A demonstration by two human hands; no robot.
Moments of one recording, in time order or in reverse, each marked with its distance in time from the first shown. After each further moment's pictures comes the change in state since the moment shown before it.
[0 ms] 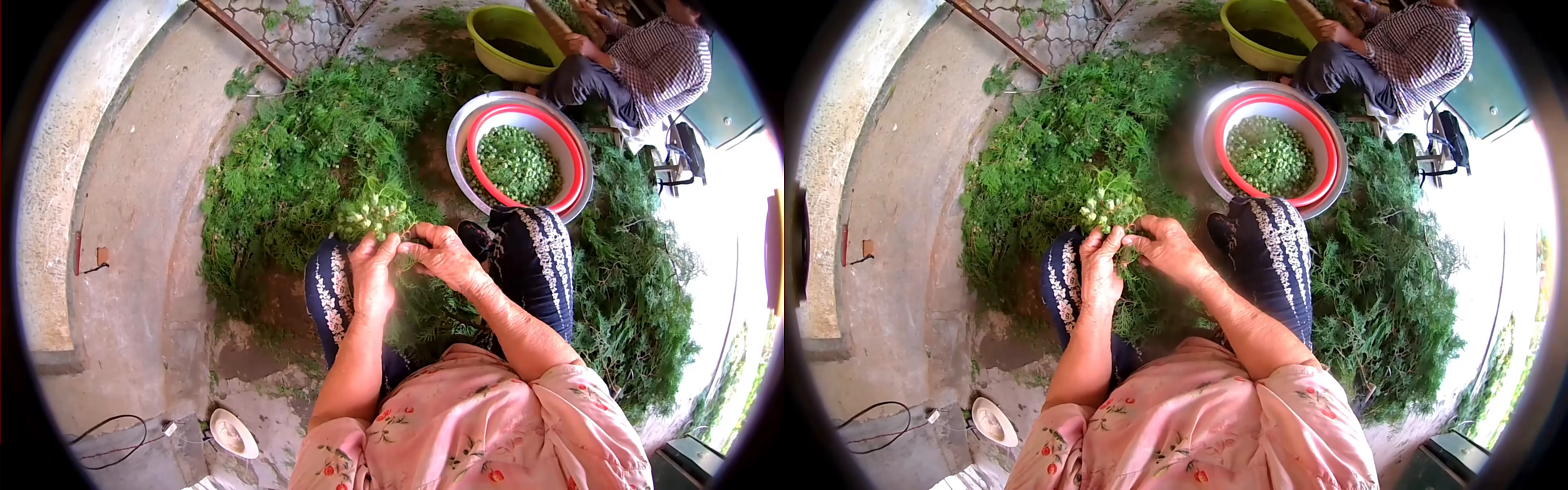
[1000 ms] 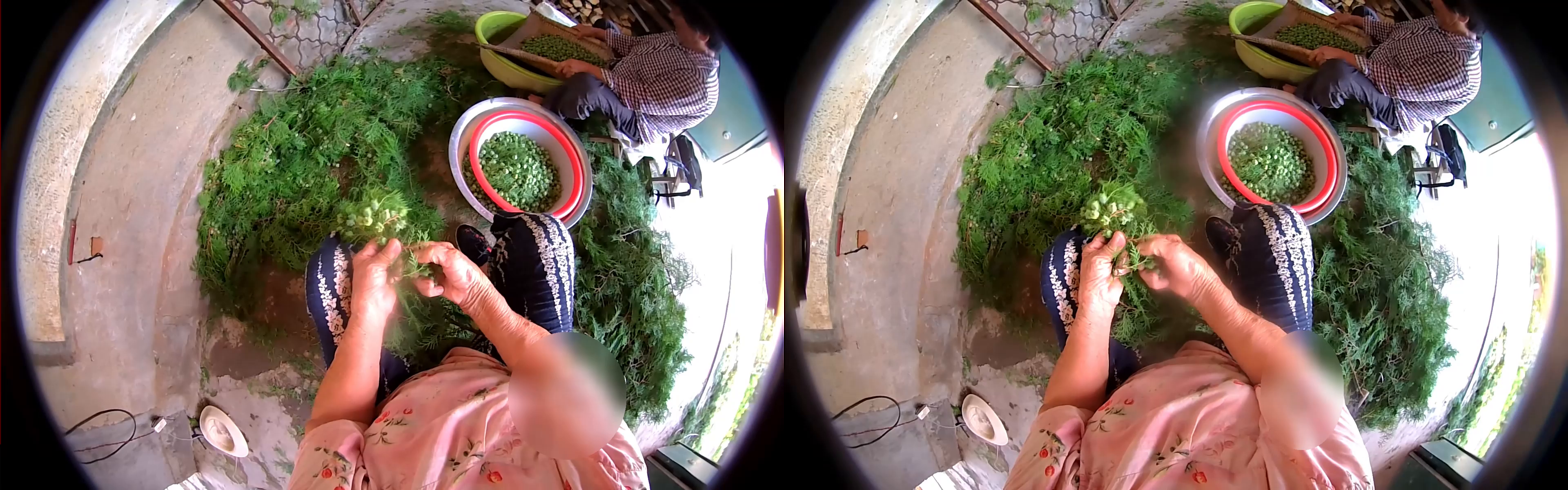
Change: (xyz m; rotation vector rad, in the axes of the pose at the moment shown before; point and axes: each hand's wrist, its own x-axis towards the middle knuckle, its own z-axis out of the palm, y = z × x) left_hand -0.001 0.008 -0.005 -0.091 0.066 -0.223; right_hand -0.002 0.026 -0.006 0.739 -0.219 0.296
